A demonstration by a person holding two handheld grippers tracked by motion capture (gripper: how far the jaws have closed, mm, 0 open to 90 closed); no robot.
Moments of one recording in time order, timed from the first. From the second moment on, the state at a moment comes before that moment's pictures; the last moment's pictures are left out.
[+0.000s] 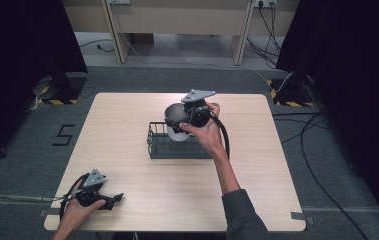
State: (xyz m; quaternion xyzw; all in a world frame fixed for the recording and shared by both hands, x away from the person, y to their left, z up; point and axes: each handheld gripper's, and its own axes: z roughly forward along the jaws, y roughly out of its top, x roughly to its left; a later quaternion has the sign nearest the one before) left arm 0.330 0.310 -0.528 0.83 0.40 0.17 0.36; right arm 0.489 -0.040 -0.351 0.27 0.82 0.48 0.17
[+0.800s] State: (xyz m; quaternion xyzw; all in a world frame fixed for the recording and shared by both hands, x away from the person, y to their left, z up) left arm 0.330 0.310 -0.528 0.83 0.40 0.17 0.36; right arm 0.504 -0.028 -0.376 0.27 0.83 0.45 0.16
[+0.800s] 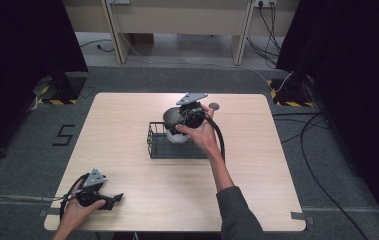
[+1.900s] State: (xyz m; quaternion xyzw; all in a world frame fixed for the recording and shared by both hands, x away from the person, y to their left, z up) left arm 0.330 0.310 -0.528 0.83 0.40 0.17 0.36; right arm 0.507 -0.038 -0.403 0.30 0.82 0.47 0.15
